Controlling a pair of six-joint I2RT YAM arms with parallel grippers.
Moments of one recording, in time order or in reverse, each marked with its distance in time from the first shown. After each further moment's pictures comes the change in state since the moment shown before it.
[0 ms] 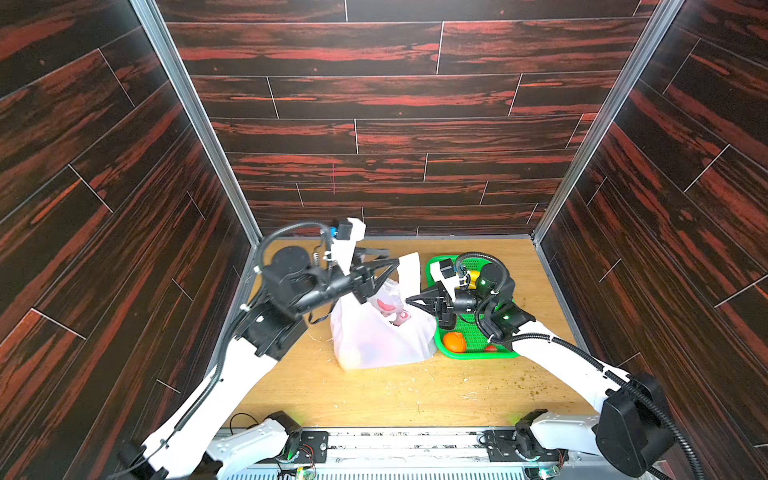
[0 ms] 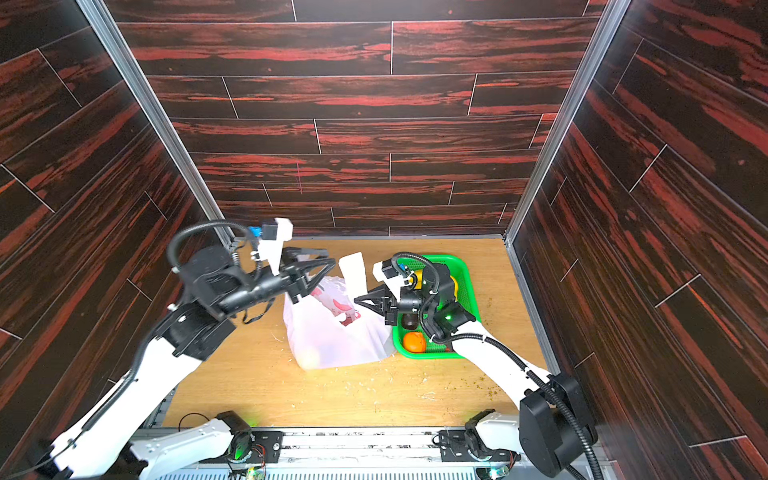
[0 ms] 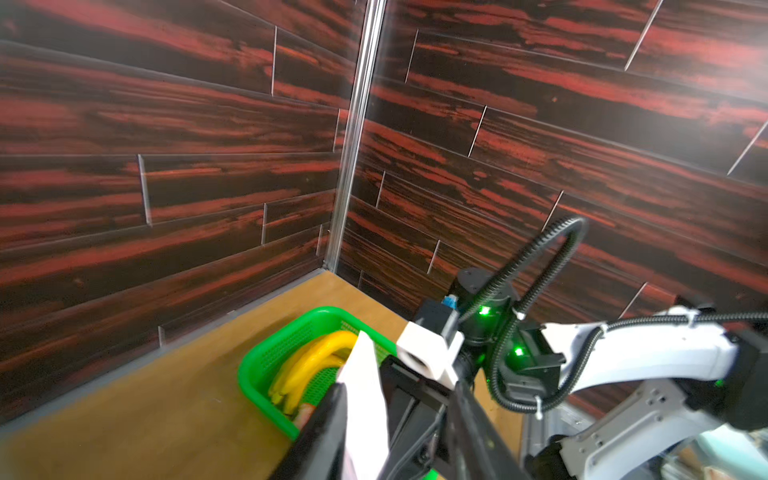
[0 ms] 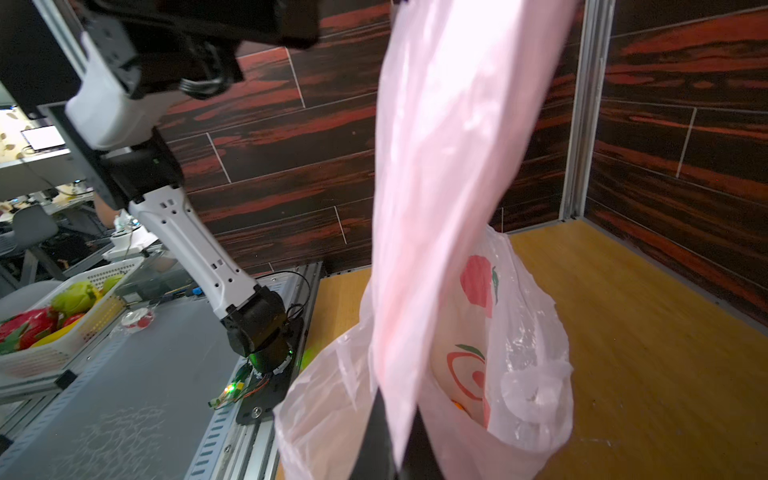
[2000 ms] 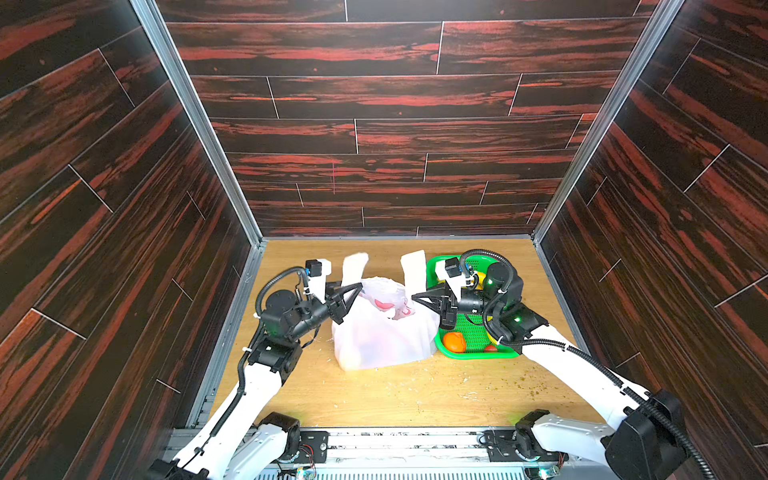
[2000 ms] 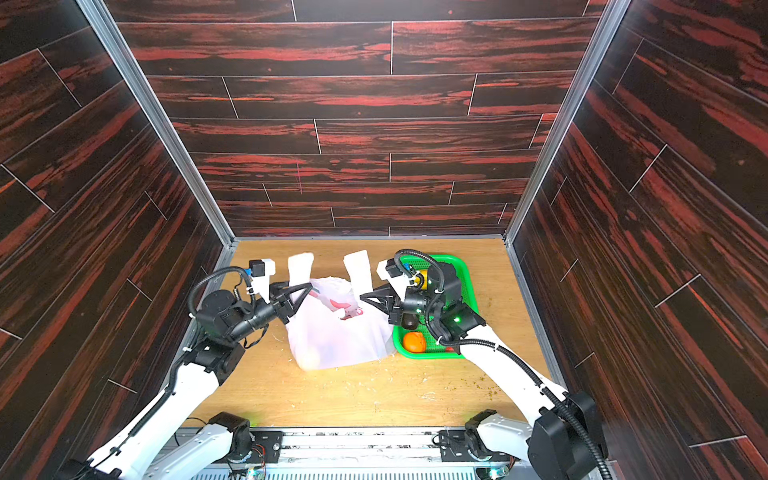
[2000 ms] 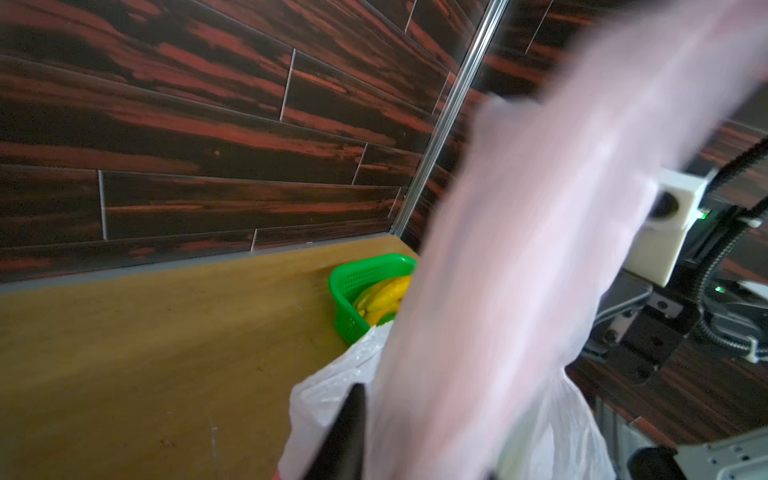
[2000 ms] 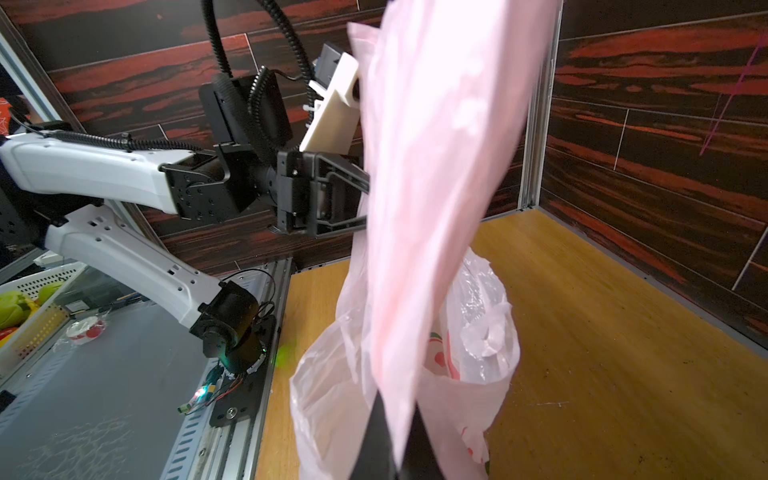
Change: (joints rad) left arm 0.325 -0.114 -0.635 0.461 0.130 -0.121; right arm -0.011 -0.084 0.023 -0.164 0.097 -0.074
